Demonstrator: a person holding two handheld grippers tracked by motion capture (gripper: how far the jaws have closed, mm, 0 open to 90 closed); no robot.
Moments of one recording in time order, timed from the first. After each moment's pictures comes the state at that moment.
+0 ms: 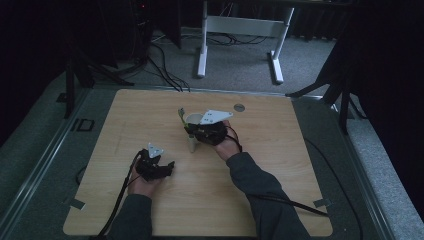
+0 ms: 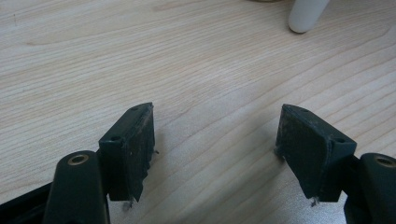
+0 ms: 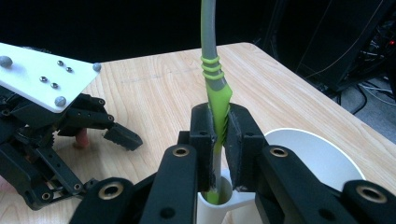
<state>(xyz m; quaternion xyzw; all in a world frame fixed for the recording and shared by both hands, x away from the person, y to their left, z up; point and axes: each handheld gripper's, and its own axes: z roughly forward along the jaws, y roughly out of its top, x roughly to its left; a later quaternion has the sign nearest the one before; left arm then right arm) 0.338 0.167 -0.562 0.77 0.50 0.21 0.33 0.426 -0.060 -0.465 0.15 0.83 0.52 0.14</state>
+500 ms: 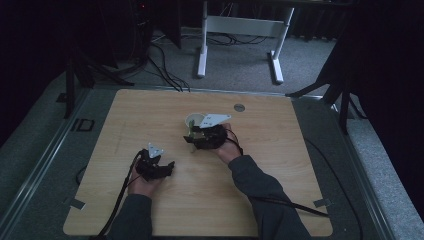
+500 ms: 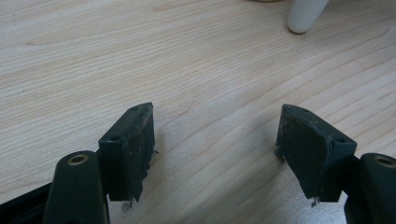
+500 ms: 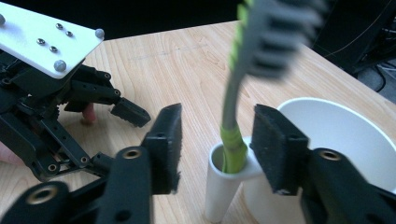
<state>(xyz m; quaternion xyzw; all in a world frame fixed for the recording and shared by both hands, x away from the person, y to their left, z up) 0.338 0.167 -0.562 0.77 0.50 0.21 0.33 0.426 -0.063 -0.480 0.16 0.85 0.49 0.12</state>
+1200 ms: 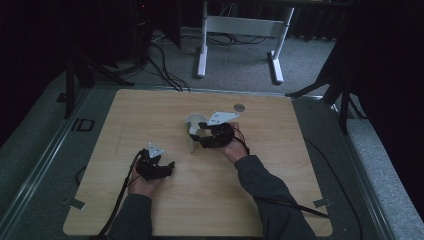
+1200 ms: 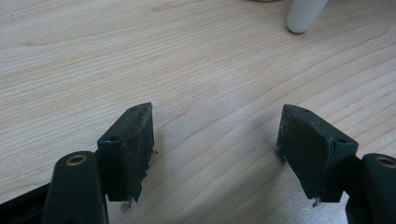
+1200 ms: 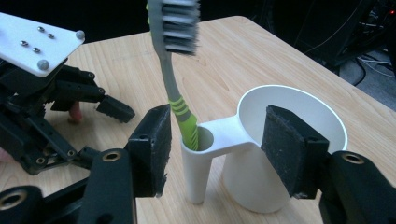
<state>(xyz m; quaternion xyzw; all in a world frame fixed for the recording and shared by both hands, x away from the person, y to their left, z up) 0.338 0.167 -0.562 0.77 0.50 0.21 0.33 0.427 -0.082 -0.472 0.18 0.84 0.49 0.13</state>
